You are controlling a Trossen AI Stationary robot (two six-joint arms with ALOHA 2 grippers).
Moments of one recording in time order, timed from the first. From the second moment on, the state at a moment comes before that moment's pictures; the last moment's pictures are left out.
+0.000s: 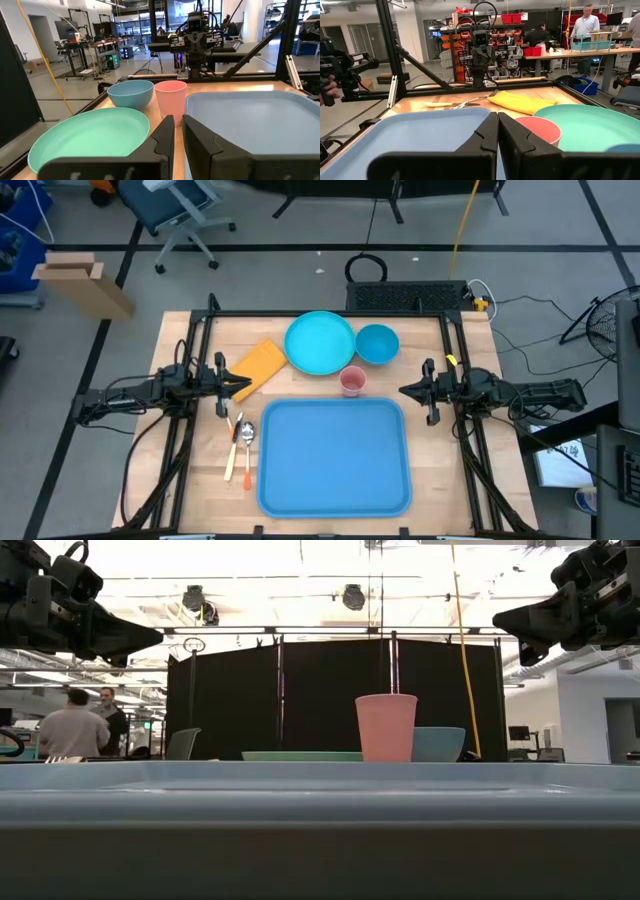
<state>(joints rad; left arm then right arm) 0.14 0.03 0.01 0.03 0.02 0.07 0.02 0.11 0.01 0.15 0.05 0.07</state>
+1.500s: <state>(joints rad) 0.74 1.64 1.28 -0.45 0.08 0.07 0.02 0.11 0.01 0.22 0.21 0.00</state>
